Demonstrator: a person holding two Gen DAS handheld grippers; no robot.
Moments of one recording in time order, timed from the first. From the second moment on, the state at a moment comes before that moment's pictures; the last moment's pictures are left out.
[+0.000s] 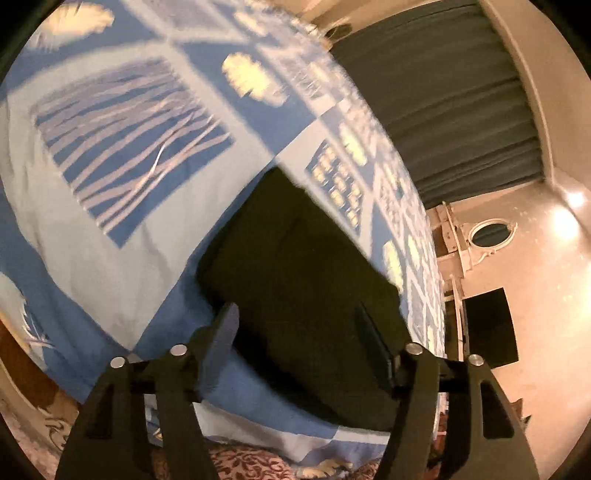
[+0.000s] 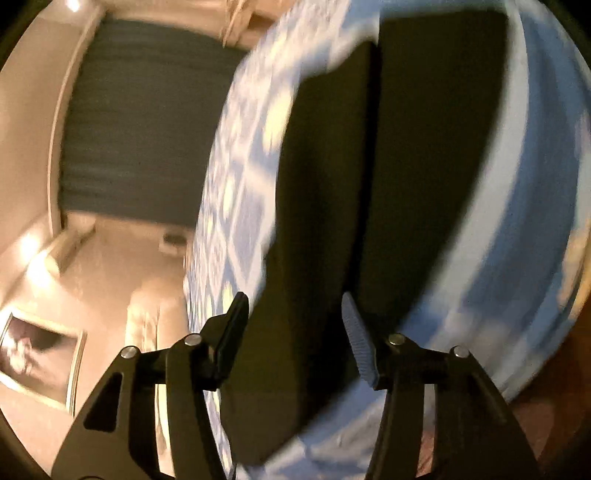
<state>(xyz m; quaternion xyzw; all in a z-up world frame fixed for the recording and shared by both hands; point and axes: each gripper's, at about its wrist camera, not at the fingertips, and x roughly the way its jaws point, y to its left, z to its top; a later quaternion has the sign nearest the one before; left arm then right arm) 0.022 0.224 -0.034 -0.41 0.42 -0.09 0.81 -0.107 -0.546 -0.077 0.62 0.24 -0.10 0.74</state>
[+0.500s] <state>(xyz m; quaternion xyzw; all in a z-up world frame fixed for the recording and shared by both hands) 0.050 0.122 -0.029 -0.37 0.46 -0.12 0.80 -0.047 -0.657 -0.115 0.63 0.26 -0.16 0.71</state>
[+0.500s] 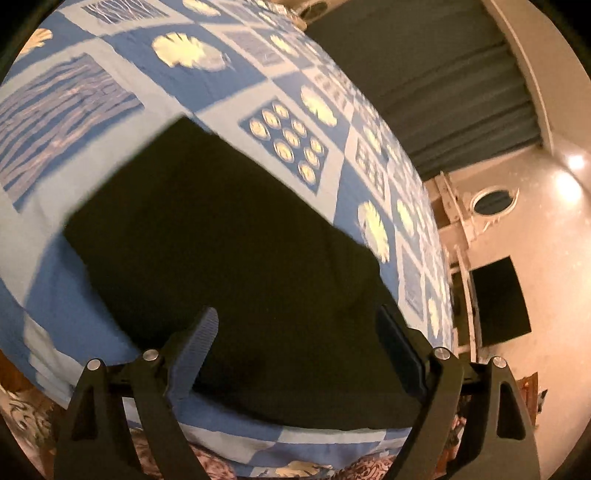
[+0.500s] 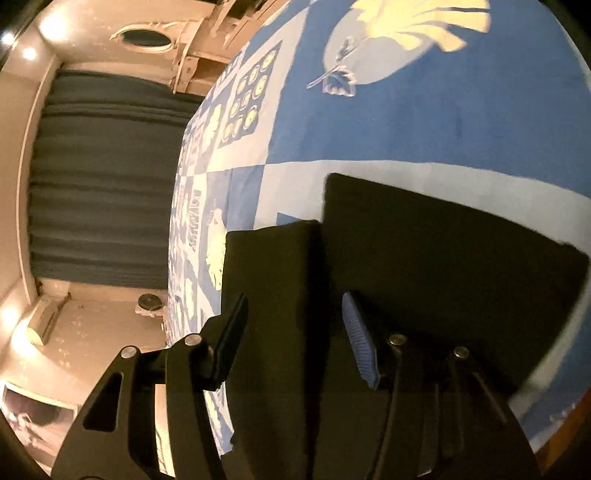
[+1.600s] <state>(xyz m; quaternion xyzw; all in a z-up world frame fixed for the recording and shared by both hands) 0.048 0.097 -0.046 -0.36 0.46 -0.11 0.80 -0.175 -0.680 -0.093 0.59 0.26 -0.17 0.75</state>
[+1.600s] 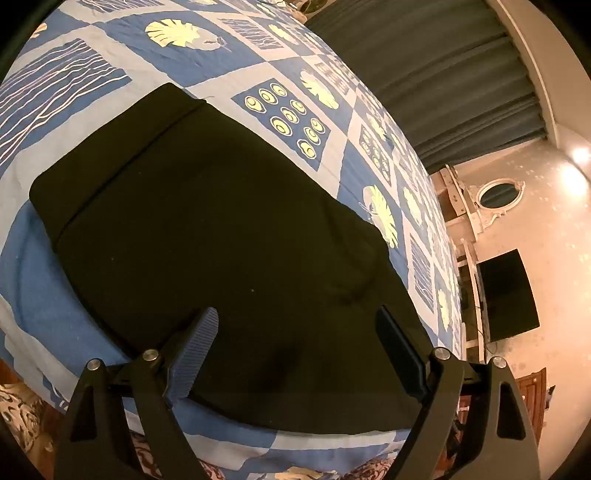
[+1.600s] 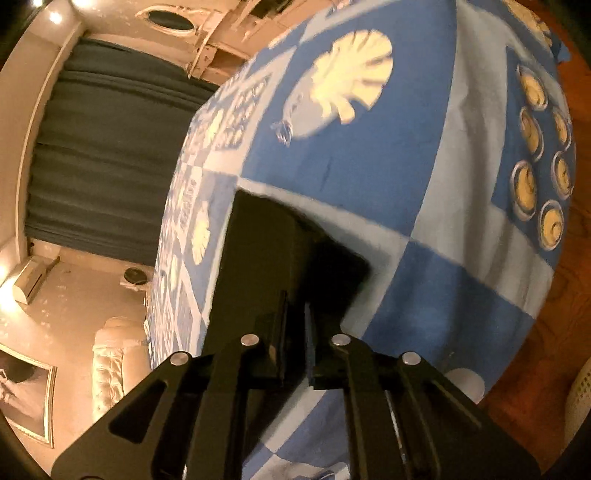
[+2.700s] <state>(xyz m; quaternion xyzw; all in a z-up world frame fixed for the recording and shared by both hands) 0.055 0.126 -0.042 -0.32 0.43 -0.09 0.84 -0.117 -0.745 -0.112 0.53 0.32 -0.07 0.78</state>
